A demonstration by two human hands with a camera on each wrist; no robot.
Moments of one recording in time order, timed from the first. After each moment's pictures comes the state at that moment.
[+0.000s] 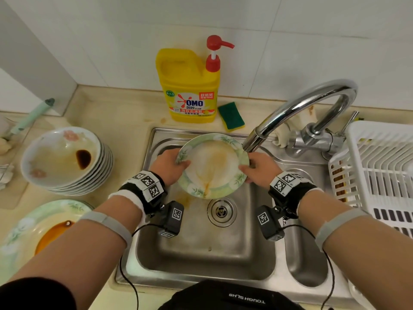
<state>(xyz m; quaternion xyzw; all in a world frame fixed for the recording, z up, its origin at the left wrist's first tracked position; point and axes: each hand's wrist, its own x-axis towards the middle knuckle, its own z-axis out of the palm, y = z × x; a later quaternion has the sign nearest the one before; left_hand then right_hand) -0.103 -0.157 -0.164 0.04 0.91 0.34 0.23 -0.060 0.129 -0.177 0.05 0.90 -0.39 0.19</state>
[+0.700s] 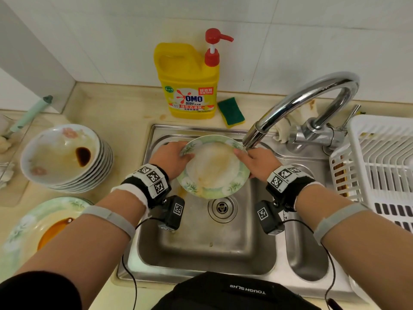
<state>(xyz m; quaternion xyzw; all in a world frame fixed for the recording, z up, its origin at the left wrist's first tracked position) -0.106 -0.145 -0.144 0.11 0.94 0.25 0.19 -0.062 0.116 -0.154 0.06 0.92 -0.33 0.20</state>
